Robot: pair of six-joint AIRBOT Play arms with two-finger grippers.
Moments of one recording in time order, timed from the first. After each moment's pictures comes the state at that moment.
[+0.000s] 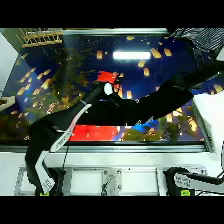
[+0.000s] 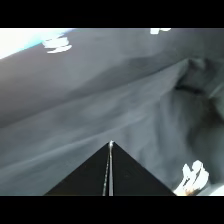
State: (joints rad) left arm -0.64 -1.97 1.68 1.05 -1.00 -1.67; right arm -0.06 -1.40 1.70 -1.23 1.67 1.50
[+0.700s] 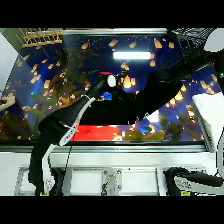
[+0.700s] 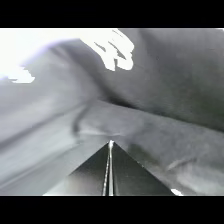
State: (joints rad) left arm -0.58 -2.04 1.90 1.05 -1.14 -1.67; right arm 0.16 -1.40 1.83 -1.28 1.67 1.58
